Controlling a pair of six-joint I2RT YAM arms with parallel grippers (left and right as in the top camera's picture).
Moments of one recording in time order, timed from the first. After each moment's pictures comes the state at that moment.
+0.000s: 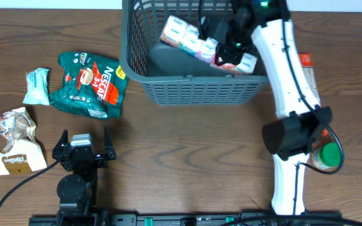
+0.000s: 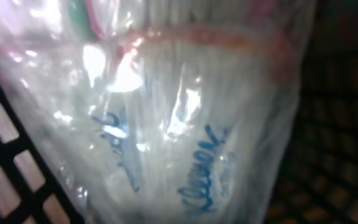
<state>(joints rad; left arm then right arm) -0.04 0.01 0.06 -0.19 -0.14 0.04 0.29 2.27 2.46 -1.51 -0.17 -0.86</state>
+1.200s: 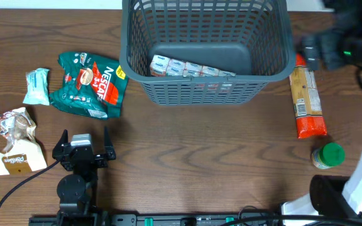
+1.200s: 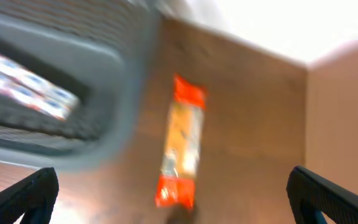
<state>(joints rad) -0.04 0.01 0.06 -0.19 -0.14 0.04 -0.09 1.72 2.49 -1.64 0.06 -0.33</state>
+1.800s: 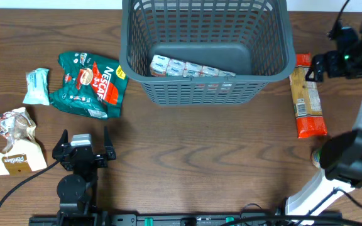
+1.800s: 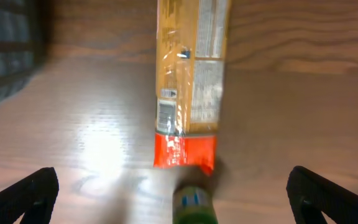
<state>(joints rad) -0.04 0.01 0.06 -0.19 -0.14 0.04 -0.32 2.00 2.05 -1.48 0.00 -0.37</state>
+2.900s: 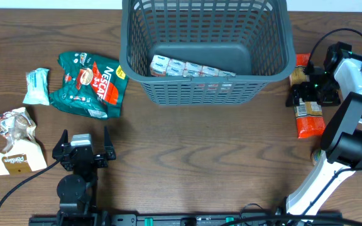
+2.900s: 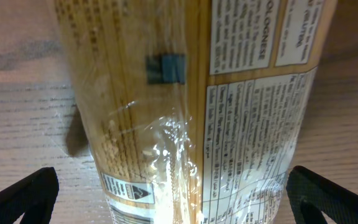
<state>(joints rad) -0.04 0.01 0.06 -0.19 -0.14 0.04 -0.35 2.17 1.63 -1.04 0.02 -0.31</state>
